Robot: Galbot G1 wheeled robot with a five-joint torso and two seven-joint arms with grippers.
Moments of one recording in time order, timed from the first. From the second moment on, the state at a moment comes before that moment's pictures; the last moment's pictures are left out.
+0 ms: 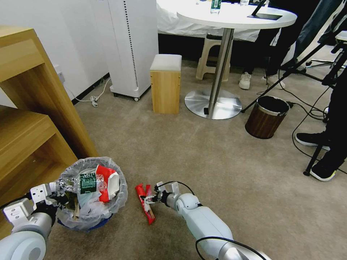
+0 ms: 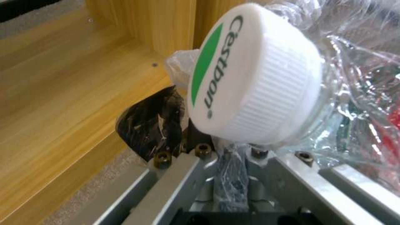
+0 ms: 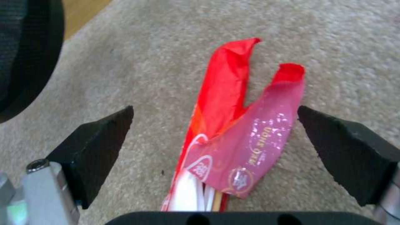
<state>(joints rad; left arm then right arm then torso) 1.67 -1.20 -0.92 -2.24 -0.80 0.59 -0.39 -0.71 1.61 -0.06 0.77 0.33 -0.20 -0.43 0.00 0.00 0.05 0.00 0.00</state>
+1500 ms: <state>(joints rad) 1.66 -1.19 -0.92 -2.22 -0.79 0.58 -0.39 -0.74 1.61 -0.09 0.94 0.40 -0.18 -0.43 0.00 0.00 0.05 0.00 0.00</state>
